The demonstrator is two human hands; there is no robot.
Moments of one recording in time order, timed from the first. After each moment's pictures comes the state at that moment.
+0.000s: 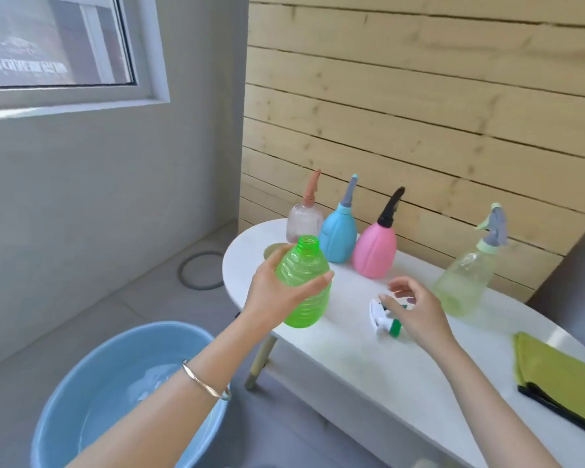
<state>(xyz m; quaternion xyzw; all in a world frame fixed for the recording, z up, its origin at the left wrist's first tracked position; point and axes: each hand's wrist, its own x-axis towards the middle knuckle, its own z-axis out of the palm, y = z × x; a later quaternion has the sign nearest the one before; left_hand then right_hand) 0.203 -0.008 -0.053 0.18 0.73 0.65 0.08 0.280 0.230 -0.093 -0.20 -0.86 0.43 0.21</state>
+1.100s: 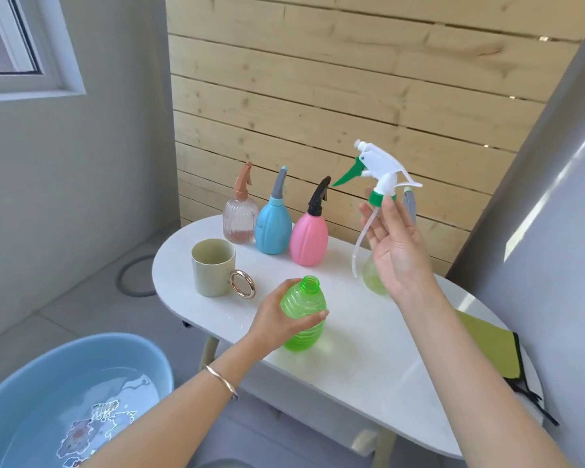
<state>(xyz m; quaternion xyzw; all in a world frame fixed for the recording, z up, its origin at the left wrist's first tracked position) 0.239 0.092 -0.123 0.28 0.74 0.59 0.15 0.316 0.234 0.024 -0.04 -0.44 0.83 0.34</state>
